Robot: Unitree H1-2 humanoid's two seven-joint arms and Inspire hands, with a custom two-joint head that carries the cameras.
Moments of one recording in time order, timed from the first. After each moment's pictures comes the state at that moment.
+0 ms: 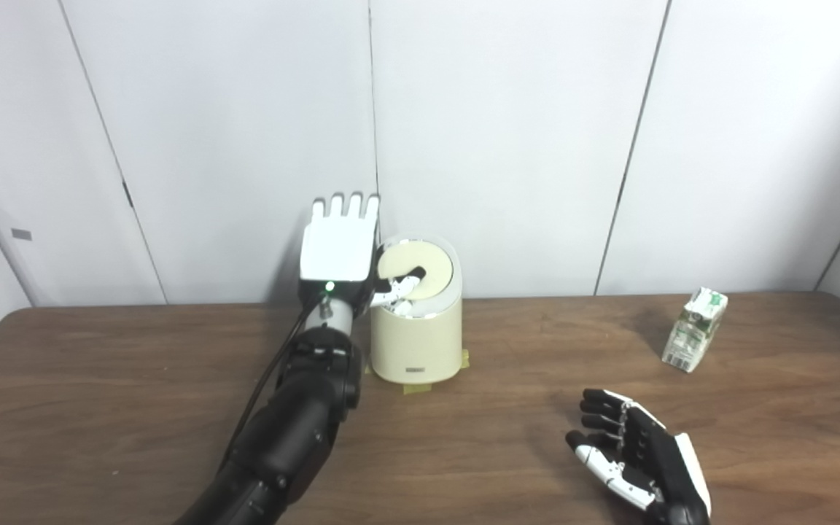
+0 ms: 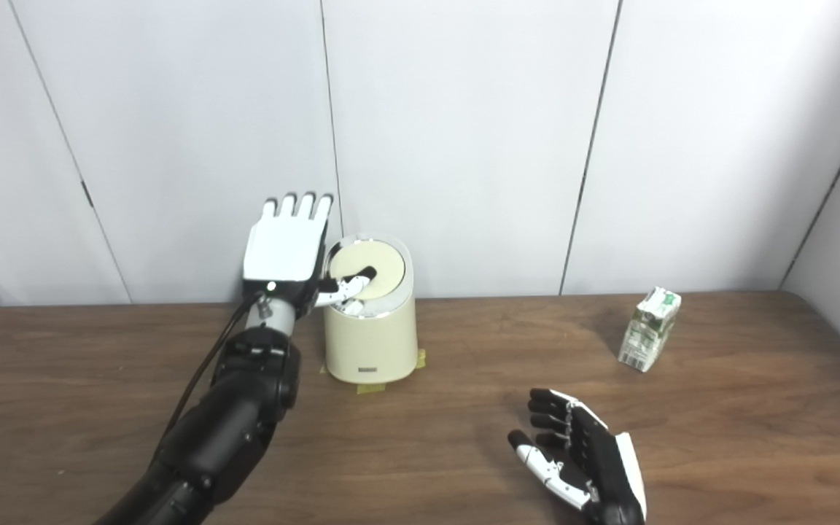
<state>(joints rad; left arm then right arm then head) -0.73 0.14 -0.43 0.40 1.24 0.46 0.04 0.03 -0.05 0.00 -0.14 -0.15 0.12 -0.10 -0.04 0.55</state>
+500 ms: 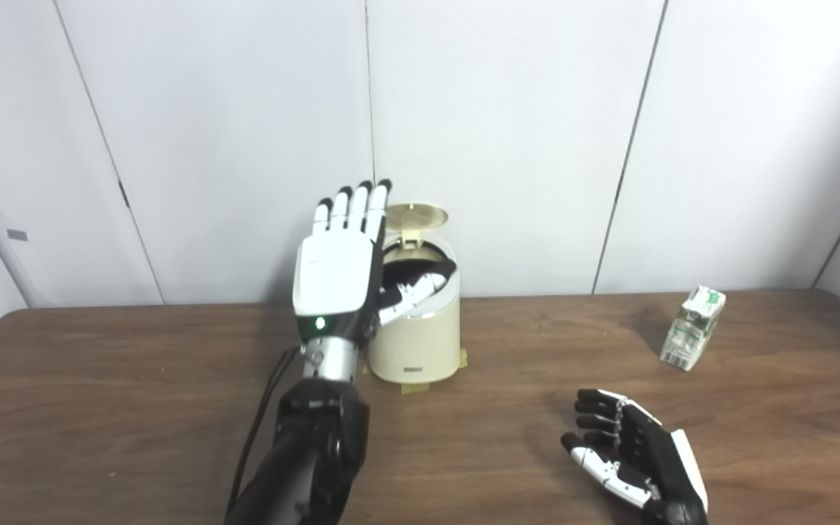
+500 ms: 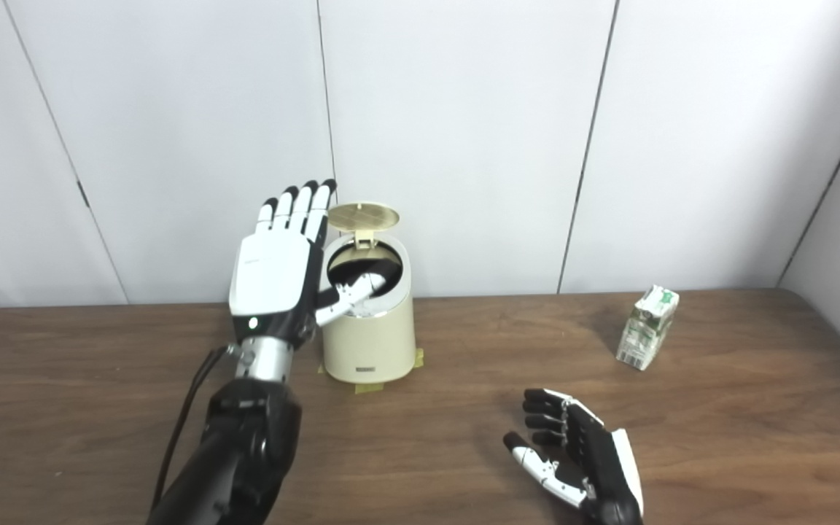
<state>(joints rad) -0.50 0.09 -0.39 -0.02 1.09 0.35 0.20 0.03 -0.05 0.00 -0.12 -0.14 0.10 -0.10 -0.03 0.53</state>
